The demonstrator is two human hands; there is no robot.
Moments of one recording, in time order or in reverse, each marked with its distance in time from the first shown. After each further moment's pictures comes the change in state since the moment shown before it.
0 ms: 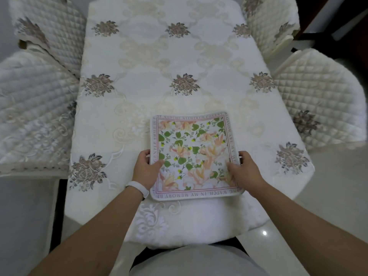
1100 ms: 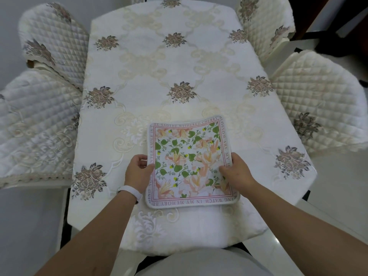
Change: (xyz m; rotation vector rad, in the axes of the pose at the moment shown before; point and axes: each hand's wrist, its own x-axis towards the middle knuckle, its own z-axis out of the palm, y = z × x) left_hand 0.007 0.011 -0.007 0.170 0.098 0.023; right_hand 0.014 -0.010 0.004 0.018 -0.080 -0.053
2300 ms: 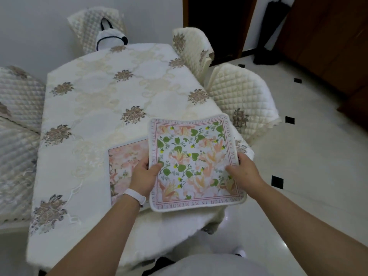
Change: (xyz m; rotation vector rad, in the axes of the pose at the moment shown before) left_hand -0.114 0.076 0.118 -0.109 -0.322 0.221; right_hand -0.096 0.080 -0.141 0.195 0.298 -0.009
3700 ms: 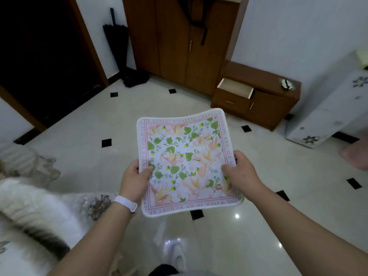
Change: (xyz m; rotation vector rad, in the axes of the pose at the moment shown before) left_hand 0.201 0.189 0.663 0.052 -0.560 0.005; right_hand 0.259 0.123 -0.520 0.155 0.598 0.258
